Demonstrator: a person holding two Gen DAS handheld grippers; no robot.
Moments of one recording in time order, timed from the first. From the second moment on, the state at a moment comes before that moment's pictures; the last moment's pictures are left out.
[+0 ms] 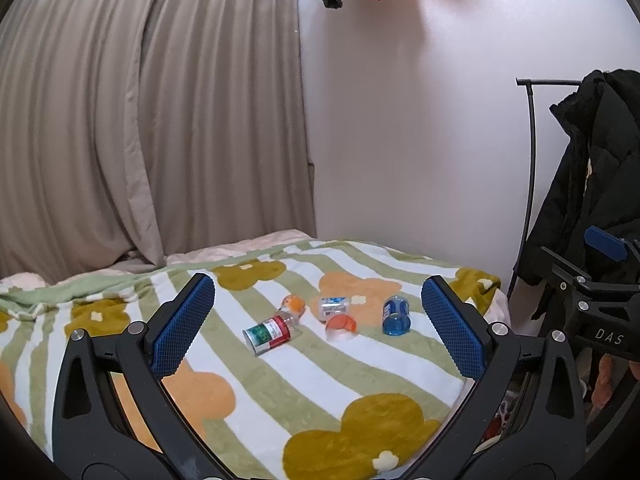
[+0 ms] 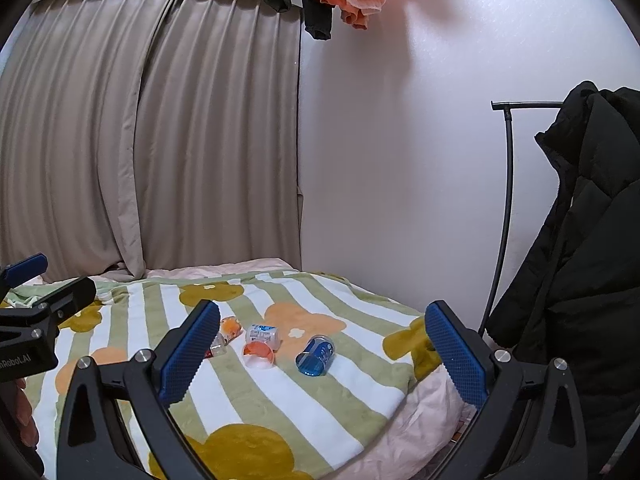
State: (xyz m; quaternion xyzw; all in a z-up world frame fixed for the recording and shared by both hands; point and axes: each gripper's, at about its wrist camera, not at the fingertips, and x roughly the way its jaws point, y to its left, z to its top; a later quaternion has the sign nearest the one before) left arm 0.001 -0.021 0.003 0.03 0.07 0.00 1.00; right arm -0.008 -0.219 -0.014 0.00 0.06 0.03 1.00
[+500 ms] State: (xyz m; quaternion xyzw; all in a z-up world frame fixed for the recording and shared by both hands) left arm -0.004 -0.021 0.004 0.02 0.06 0.00 1.00; right arm -0.007 -0.221 -0.015 0.00 0.06 0.03 1.00
